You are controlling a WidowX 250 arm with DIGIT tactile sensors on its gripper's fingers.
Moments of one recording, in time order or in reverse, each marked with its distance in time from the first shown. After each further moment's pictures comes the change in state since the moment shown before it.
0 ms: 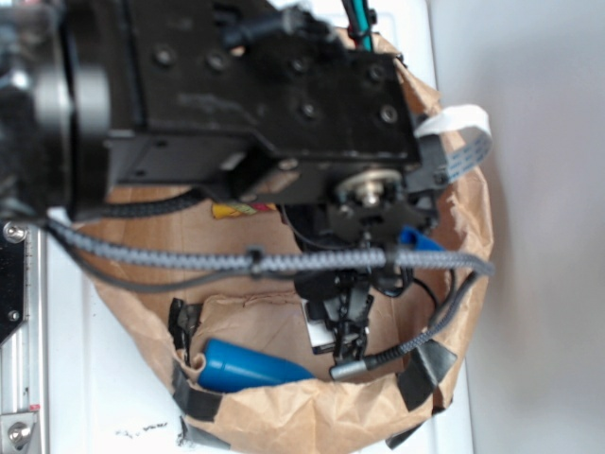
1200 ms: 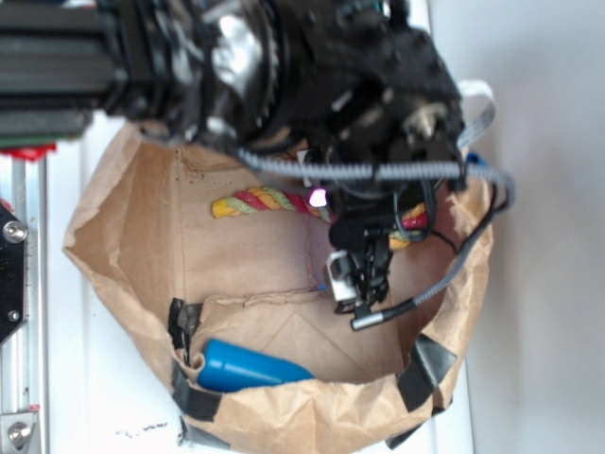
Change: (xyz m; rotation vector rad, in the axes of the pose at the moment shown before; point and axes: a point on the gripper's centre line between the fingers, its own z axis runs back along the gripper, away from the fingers) arm 0.017 0.038 -0.049 -0.064 0.069 0.000
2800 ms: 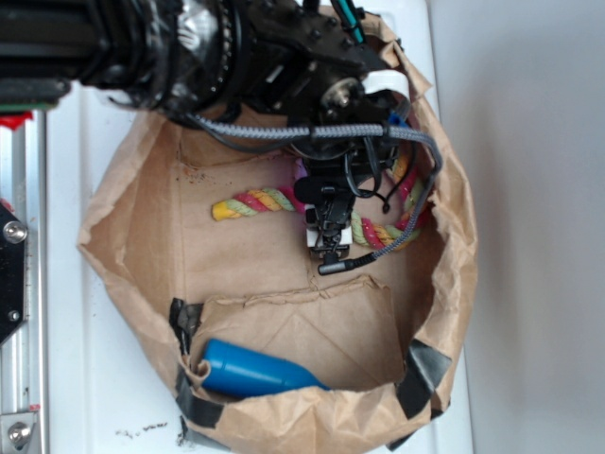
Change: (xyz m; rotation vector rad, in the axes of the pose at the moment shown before) arm -0.002 0.024 -0.034 0.078 -0.138 -0.204
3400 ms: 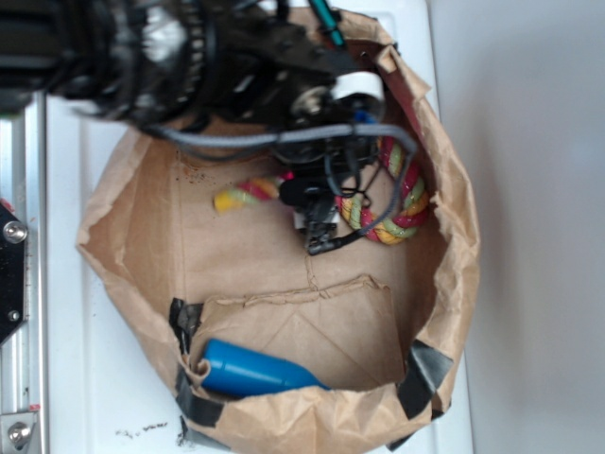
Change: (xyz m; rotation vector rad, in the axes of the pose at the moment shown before) arm -0.014 -0.005 0.002 0.015 -0.062 0.056
